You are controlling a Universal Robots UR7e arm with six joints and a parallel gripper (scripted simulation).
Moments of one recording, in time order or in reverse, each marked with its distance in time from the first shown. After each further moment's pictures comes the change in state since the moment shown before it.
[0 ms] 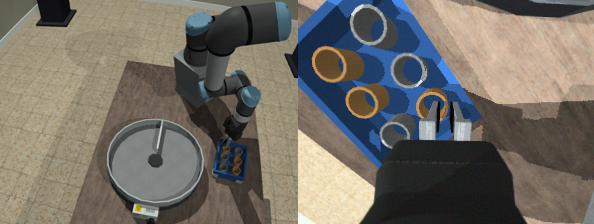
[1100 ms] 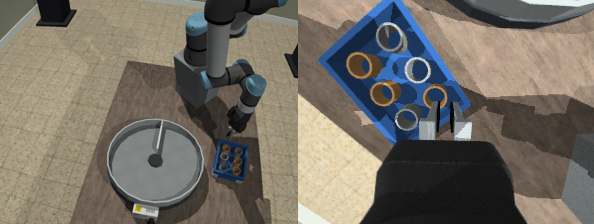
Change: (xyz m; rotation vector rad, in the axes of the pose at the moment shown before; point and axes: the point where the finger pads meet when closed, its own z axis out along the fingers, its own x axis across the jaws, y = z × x) arm 0.000 0.000 -0.061 0.000 0.000 0.000
